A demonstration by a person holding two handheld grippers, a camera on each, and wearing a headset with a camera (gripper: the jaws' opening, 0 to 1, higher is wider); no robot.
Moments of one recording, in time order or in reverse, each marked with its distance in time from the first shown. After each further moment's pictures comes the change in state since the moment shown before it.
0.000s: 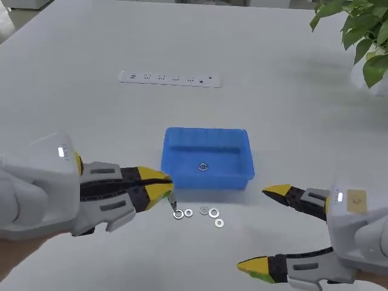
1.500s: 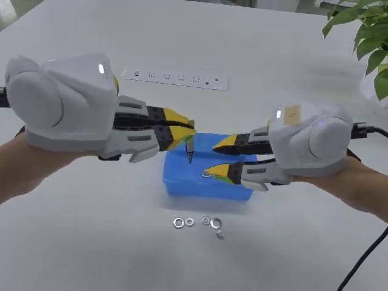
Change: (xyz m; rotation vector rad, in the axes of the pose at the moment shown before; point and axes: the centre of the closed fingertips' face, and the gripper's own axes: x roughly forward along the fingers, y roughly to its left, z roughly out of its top) left arm 0.022 0.065 0.053 0.125 -0.034 -0.006; right arm 0.059 -0.077 0.087 -0.228 -0.035 0.055
